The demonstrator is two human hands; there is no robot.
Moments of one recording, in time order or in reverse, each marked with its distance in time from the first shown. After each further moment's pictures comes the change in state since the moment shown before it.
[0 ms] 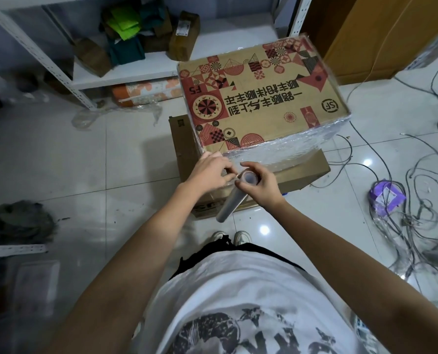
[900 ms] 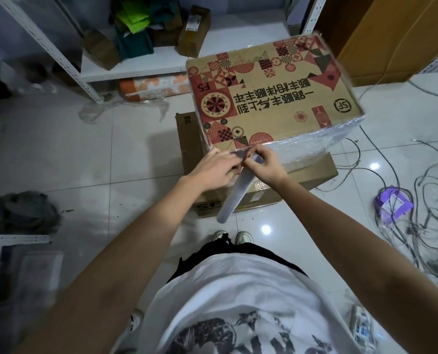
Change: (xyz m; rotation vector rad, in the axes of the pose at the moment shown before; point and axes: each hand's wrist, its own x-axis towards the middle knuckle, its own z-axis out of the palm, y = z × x) left_hand 0.006 -0.002 -0.013 0.105 -0.005 0.136; right_hand 0.064 -0.013 -0.004 -0.114 -0.113 -0.096
